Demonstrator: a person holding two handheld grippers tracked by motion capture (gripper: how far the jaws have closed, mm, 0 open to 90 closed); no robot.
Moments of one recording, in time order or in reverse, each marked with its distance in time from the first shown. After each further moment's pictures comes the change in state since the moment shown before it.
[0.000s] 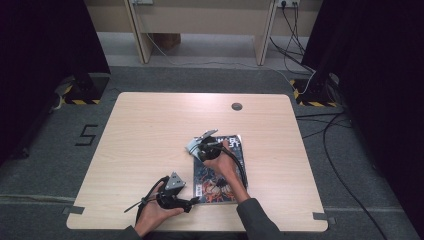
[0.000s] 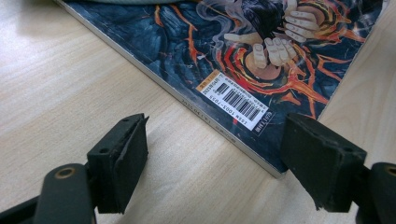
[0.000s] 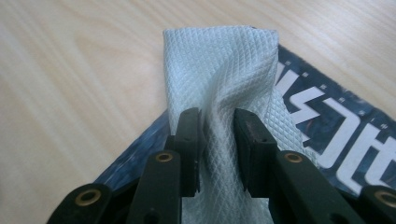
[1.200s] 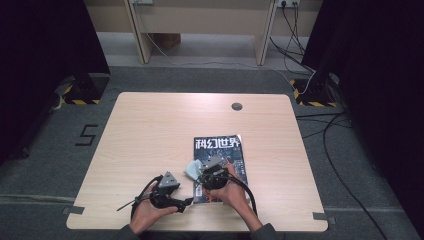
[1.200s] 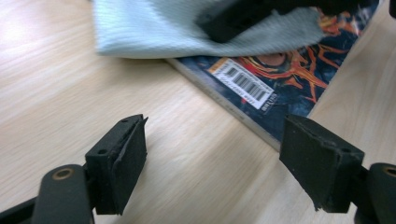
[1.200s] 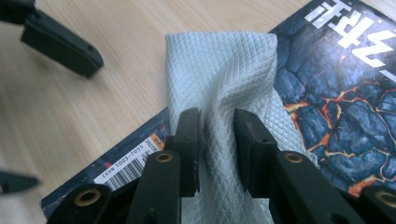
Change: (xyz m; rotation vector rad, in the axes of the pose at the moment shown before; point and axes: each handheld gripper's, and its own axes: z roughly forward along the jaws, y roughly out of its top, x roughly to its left) left arm 0.015 -0.003 -0.021 0.020 -0.010 -0.054; right arm 0.048 -0.062 -0.043 -0.055 0.071 -0.086
